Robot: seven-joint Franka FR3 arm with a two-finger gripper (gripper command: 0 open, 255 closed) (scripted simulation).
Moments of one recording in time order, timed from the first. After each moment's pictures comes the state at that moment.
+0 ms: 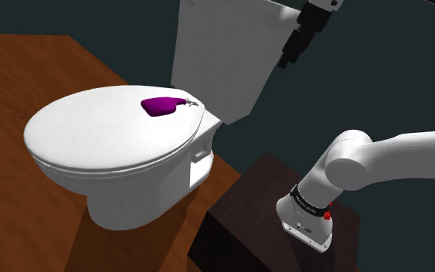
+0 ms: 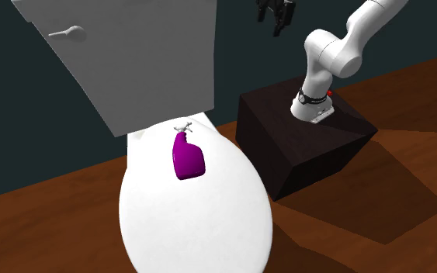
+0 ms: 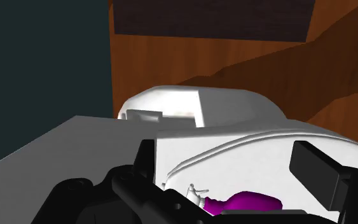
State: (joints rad) arm -0.01 -0.83 -0.03 -2.28 -0.07 1.54 -0.06
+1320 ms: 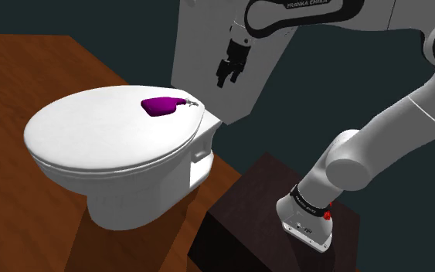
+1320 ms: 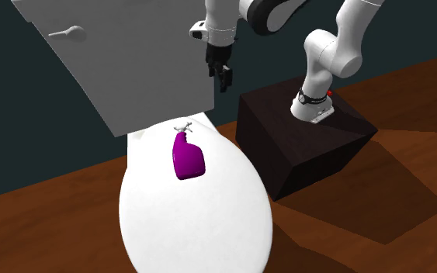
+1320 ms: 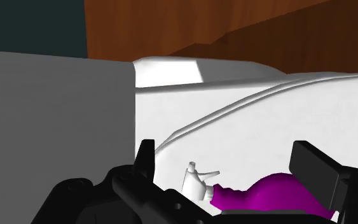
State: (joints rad) arm 0.01 -0.25 -0.04 -2.23 -0.04 2.03 -0.04
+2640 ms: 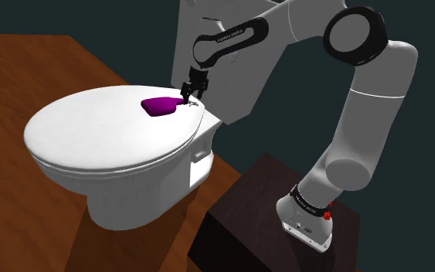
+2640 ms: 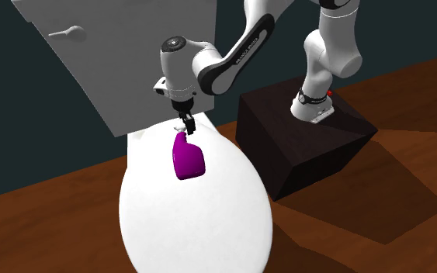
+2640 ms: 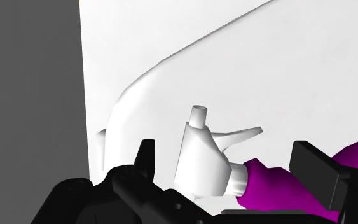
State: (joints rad) arm 0.02 0.32 -0.04 -1.91 0.01 2.25 -0.05
